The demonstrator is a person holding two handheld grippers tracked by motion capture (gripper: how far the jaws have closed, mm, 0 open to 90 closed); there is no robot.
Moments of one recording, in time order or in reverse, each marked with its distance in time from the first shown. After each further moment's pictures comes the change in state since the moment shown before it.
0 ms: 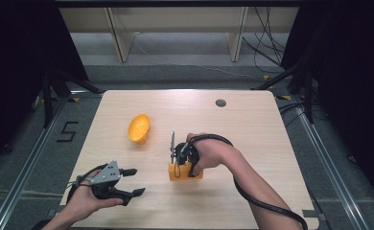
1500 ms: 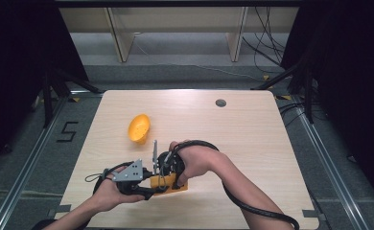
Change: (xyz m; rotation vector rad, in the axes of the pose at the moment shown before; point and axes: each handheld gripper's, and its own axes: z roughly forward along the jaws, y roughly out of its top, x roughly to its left) left arm -0.010 0.021 0.043 -0.110 -0.205 0.081; right arm 0.028 0.040 -0.008 -0.075 0.084 -0.082
